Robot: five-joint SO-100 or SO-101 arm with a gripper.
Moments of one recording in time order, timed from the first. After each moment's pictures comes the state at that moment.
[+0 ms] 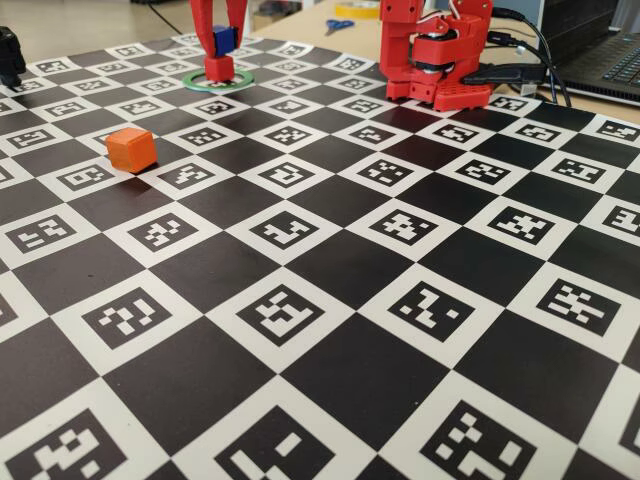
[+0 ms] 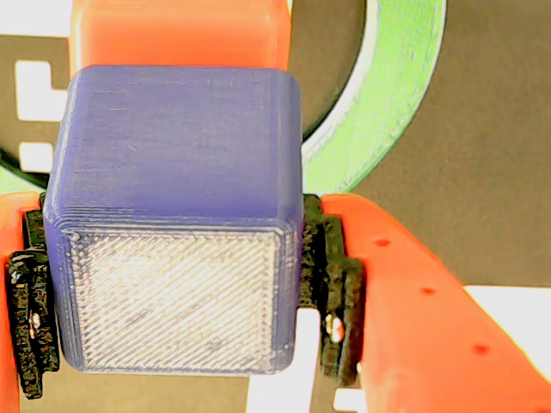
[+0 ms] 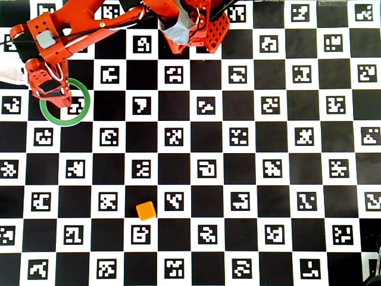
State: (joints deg) arm 66.7 68.5 78.9 79.8 -70.9
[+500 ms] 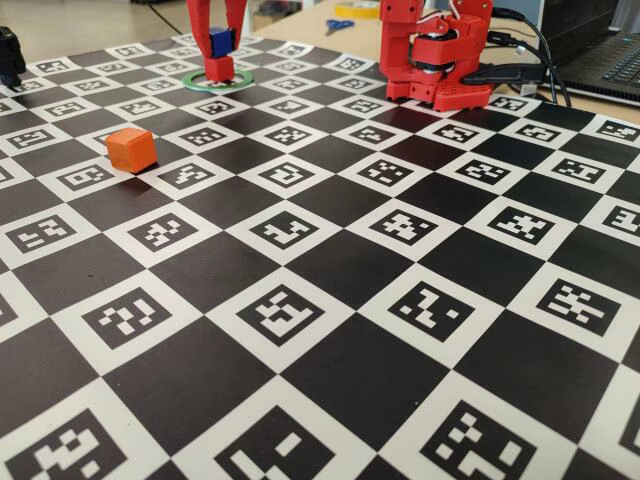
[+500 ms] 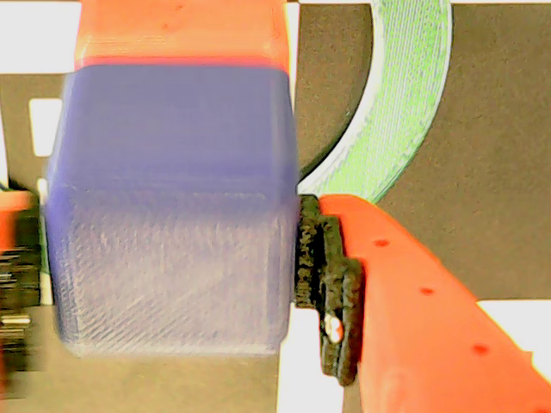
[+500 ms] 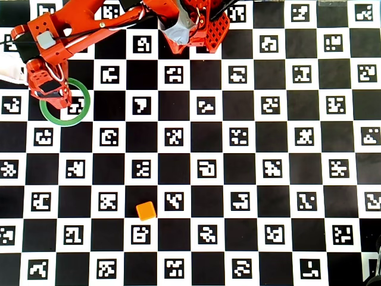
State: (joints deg) arm 66.7 68.5 79.3 78.4 -68.3
